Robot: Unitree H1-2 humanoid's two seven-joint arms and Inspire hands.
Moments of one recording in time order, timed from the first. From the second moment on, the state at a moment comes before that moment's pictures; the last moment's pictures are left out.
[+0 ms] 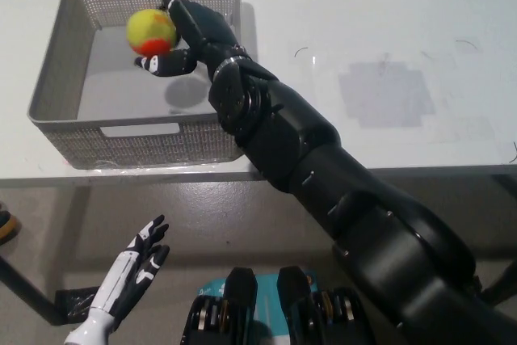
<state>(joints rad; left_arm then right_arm) -0.07 0.22 -0.05 0.27 0.11 -0.31 -0.11 -1.32 0.21 0.39 1.25 -0.42 -0.03 -0.18</state>
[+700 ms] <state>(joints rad) -0.08 0.22 -0.06 0.27 0.11 -0.31 -0.12 -1.07 0.09 0.33 0.66 -0.42 -0.01 -0.12</state>
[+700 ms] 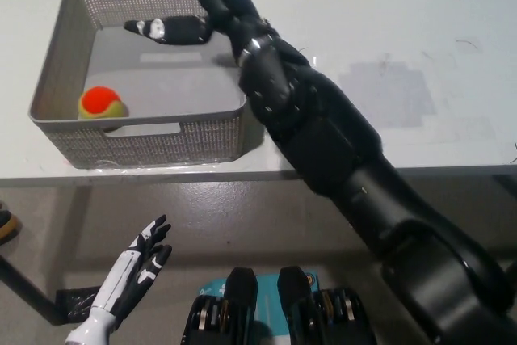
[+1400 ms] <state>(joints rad) -0.06 0.23 -0.06 0.27 0.11 -0.30 -0.12 -0.20 -0.14 0.09 0.03 -0.23 -0.12 -0.09</state>
